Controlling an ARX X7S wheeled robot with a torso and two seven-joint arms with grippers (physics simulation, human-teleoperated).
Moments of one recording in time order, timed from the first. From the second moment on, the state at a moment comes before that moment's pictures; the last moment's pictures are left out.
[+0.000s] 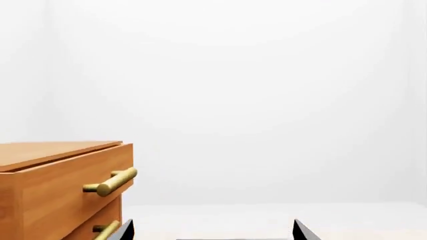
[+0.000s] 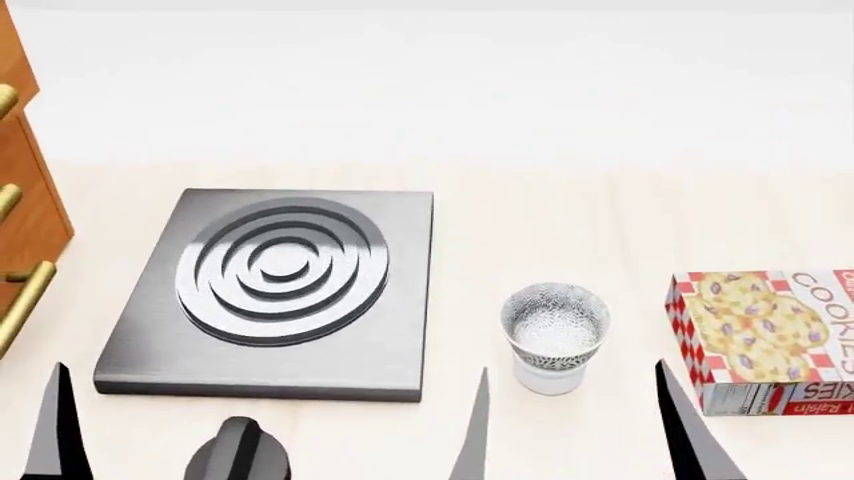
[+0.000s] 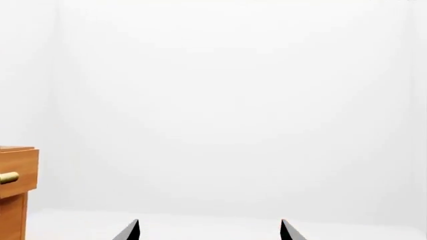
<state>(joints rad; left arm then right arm) 0.16 -0.20 0.02 0.88 -0.15 -0.35 -0.17 -0.13 0.18 -0.15 -0.89 0.09 0.34 0.18</state>
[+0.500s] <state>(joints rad) 0.17 -0.22 0.03 0.88 -0.16 -0.35 -0.19 -0.14 0.19 -0.14 -0.88 0.11 0.30 0.20</state>
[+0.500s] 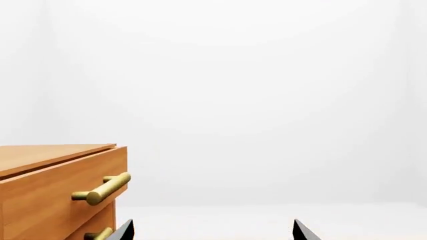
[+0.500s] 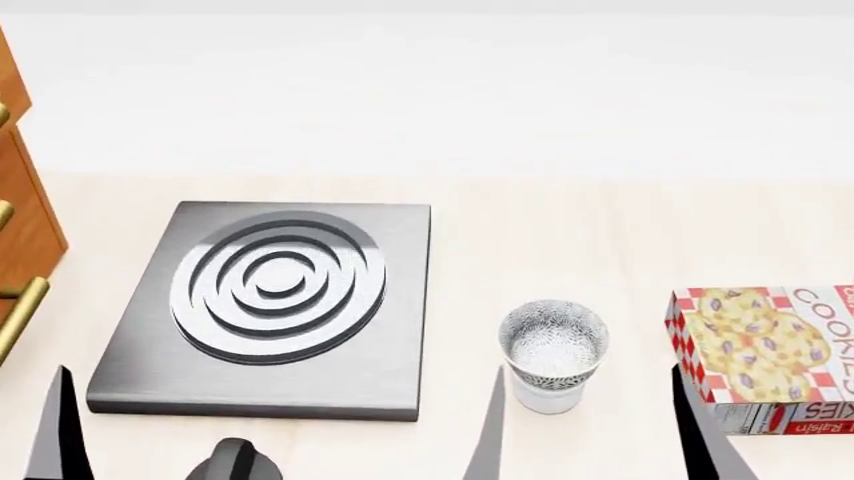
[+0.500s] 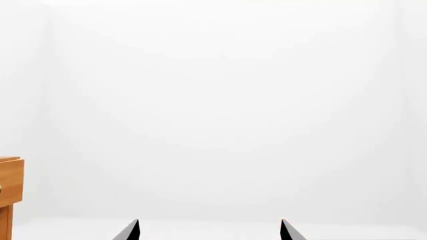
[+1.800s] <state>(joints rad) 0.18 -0.25 0.02 0.87 -0.23 -0.27 -0.25 -0.11 0.24 -0.17 -0.90 0.14 0.35 0.27</state>
